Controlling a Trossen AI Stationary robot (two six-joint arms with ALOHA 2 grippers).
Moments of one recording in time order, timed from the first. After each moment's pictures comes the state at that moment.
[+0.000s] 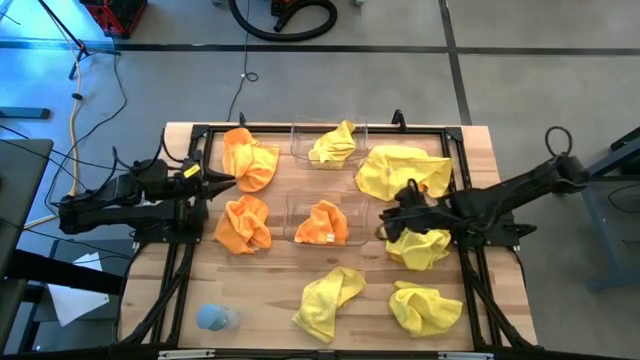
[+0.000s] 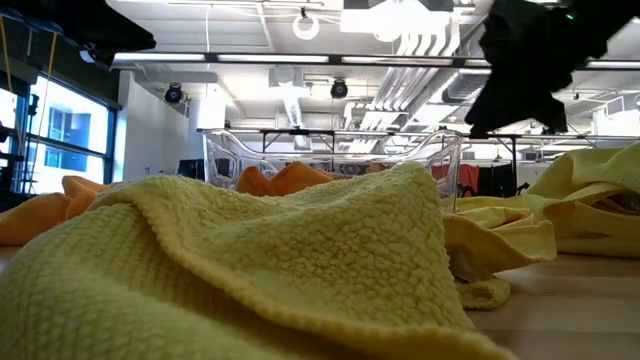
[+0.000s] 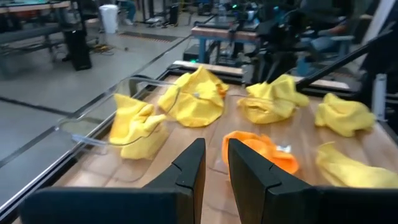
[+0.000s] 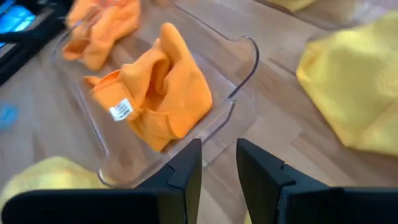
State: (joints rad) left arm 0.14 0.21 0.52 -0.50 -0.14 -0.05; right arm 0.28 1.00 0.59 -0.38 0.46 0.92
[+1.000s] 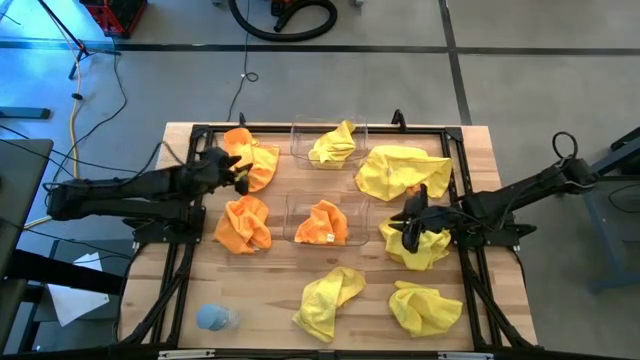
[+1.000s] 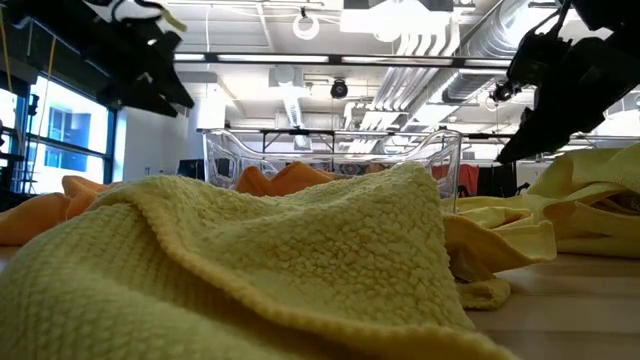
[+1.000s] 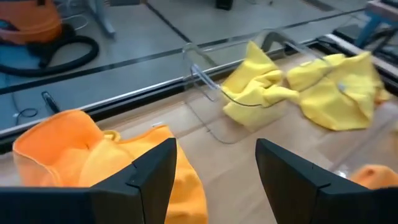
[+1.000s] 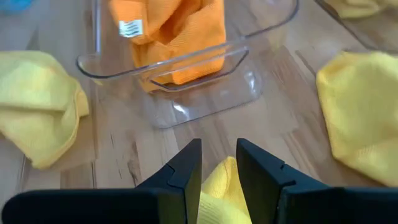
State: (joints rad) left arm 0.15 0.67 0.52 -0.40 -0.66 -0.54; right arm 0.27 0.81 0.36 -0.25 0.33 0.47
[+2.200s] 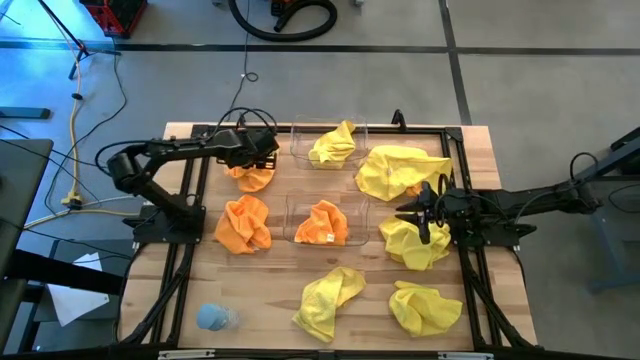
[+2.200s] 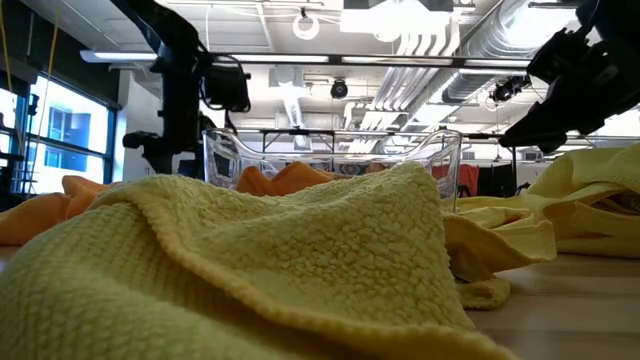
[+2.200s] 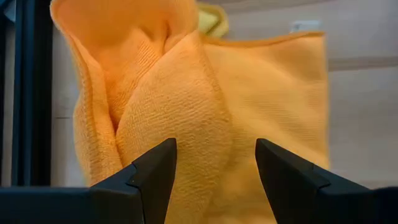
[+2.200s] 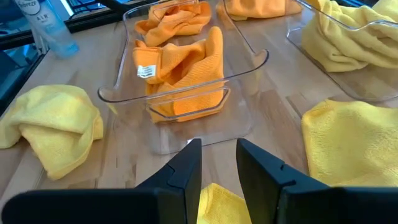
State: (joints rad) left arm 0.56 1.54 0.94 -0.79 -0.44 -0.89; right arm 0.09 0.40 0.18 -0.20 0.16 0.26
